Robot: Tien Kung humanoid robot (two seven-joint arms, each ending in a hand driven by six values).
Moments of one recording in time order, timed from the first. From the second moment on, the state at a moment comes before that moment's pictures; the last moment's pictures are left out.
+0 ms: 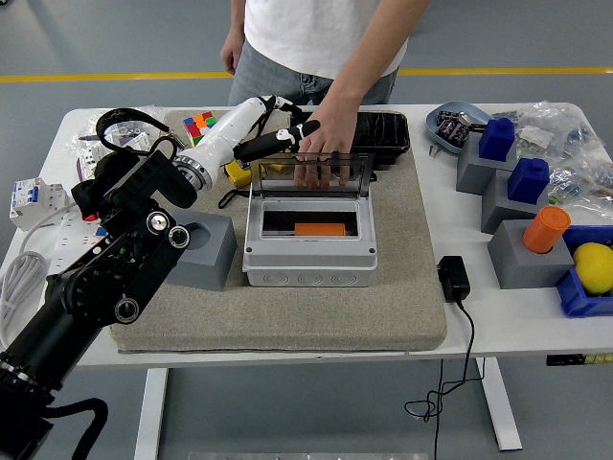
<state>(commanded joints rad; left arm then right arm) -0.61 0.00 -1.14 -1.13 2.04 -0.16 0.10 0.17 -0.18 1.42 0.18 -1.10 -0.19 -0.06</state>
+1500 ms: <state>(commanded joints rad) -0.61 0.06 -0.87 -1.37 2.15 -0.24 0.12 0.17 -0.18 1.44 0.19 -1.11 -0.19 -0.06</state>
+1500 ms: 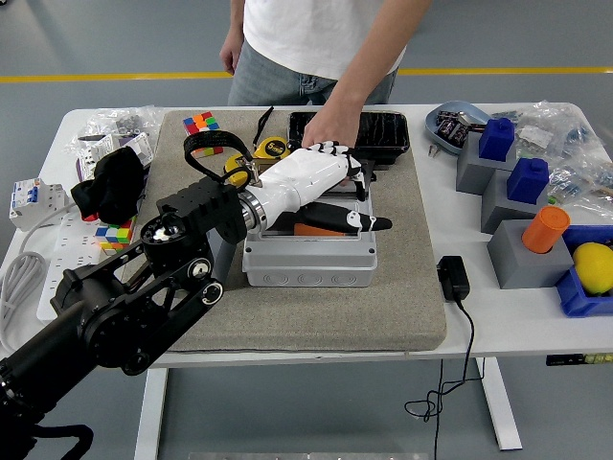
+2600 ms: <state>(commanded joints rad) -0.64 0.00 -1.08 -1.16 2.27 -0.08 -0.01 0.17 -0.18 1.43 0.18 -1.11 -0.19 -0.07</state>
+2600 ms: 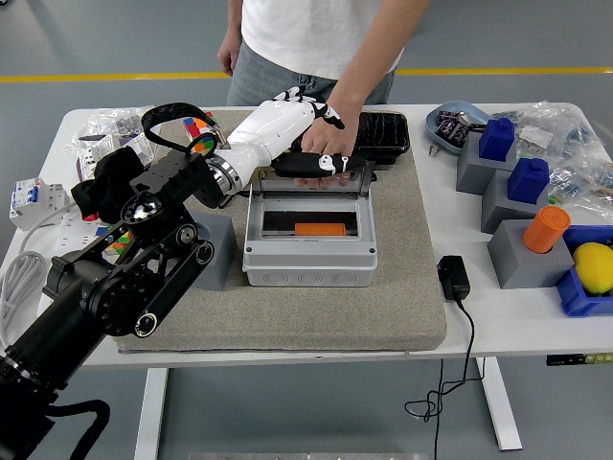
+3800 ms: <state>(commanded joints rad) -0.62 0.05 -0.94 -1.22 2.21 -0.13 -0.01 0.17 -0.18 1.45 0.19 -1.12 -0.19 -0.06</state>
